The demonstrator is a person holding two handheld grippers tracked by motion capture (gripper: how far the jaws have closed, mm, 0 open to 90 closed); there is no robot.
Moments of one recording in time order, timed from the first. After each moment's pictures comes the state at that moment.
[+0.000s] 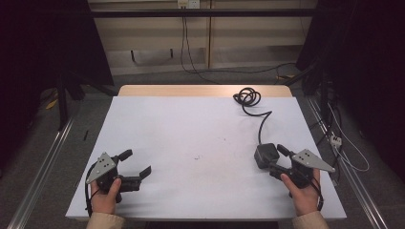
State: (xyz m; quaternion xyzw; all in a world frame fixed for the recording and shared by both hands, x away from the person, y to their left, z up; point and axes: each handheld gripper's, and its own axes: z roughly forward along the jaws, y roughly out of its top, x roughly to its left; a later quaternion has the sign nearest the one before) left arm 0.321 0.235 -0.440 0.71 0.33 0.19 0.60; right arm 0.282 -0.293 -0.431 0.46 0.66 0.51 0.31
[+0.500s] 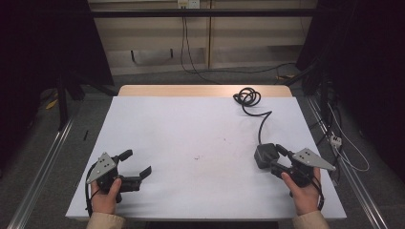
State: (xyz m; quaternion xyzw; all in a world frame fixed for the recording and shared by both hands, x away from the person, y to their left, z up) left arm 0.321 0.234 -0.440 0.71 0.32 0.19 0.60; right arm 0.283 -0.294 -0.429 0.46 0.66 0.51 0.31
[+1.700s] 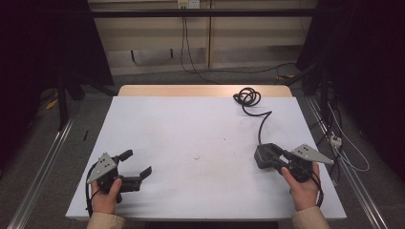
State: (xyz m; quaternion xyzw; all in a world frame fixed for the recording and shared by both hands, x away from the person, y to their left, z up) left arm 0.321 0.234 -0.441 0.71 0.33 0.19 0.59; right arm 0.294 -0.296 -0.427 0.47 0.67 0.50 0.29
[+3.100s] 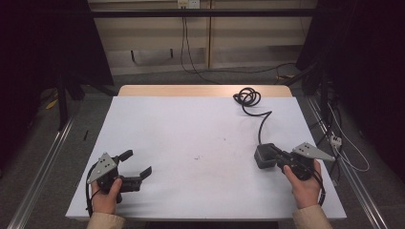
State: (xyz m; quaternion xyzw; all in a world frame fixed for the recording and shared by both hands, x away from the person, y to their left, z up) left arm 0.321 0.234 -0.441 0.71 0.33 0.19 0.59; right arm 0.297 -0.302 -0.426 0.48 0.68 0.49 0.27
